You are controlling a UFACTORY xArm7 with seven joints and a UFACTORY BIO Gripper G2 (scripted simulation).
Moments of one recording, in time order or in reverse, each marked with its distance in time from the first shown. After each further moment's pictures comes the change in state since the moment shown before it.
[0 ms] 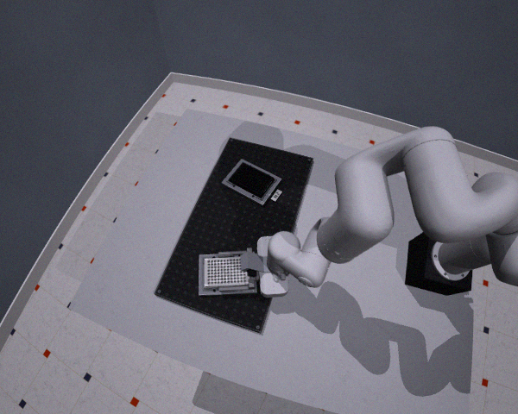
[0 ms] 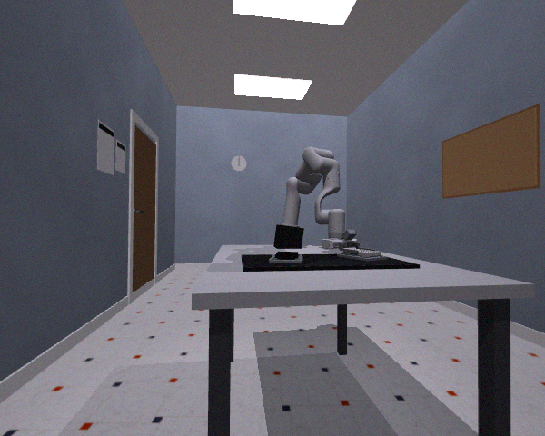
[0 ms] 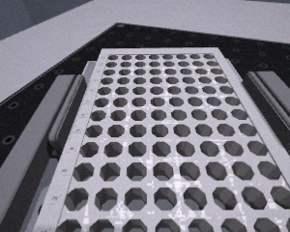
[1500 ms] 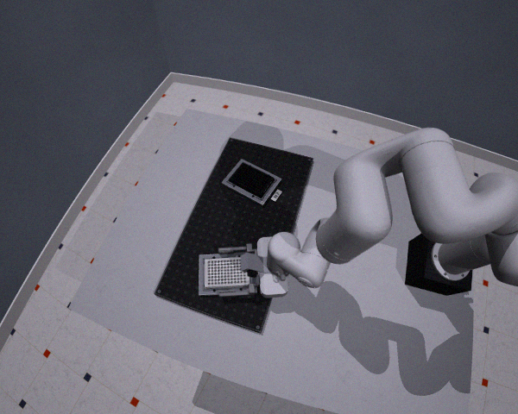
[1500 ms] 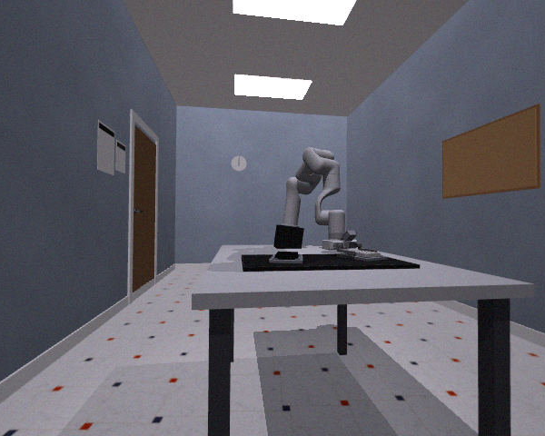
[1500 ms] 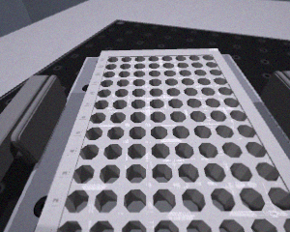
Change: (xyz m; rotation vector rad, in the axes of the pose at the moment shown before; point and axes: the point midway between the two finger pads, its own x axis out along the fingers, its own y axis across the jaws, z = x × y) arm 0.000 0.000 -0.004 0.000 0.000 0.000
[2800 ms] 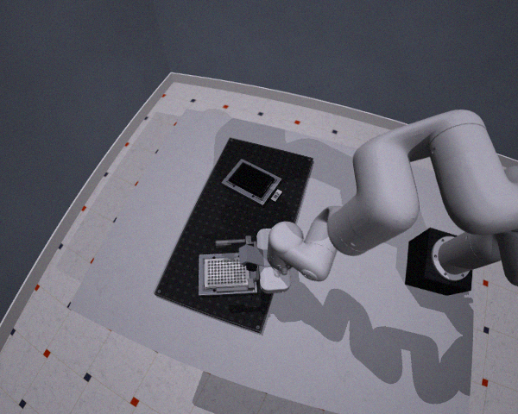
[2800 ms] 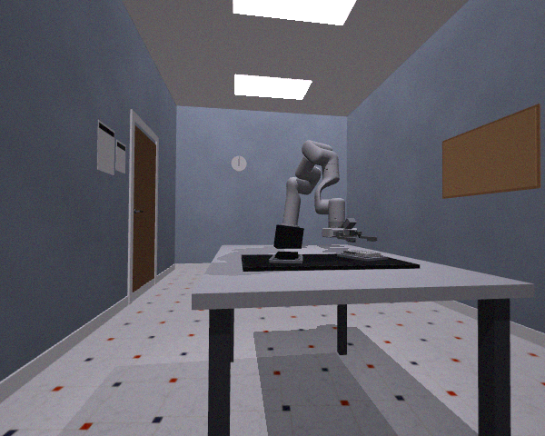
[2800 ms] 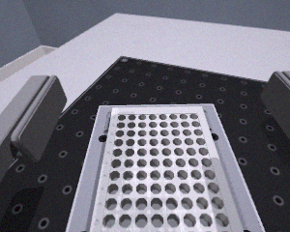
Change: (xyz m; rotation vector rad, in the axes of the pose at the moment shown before) arm 0.001 0.000 0.054 0.000 -0.002 0.000
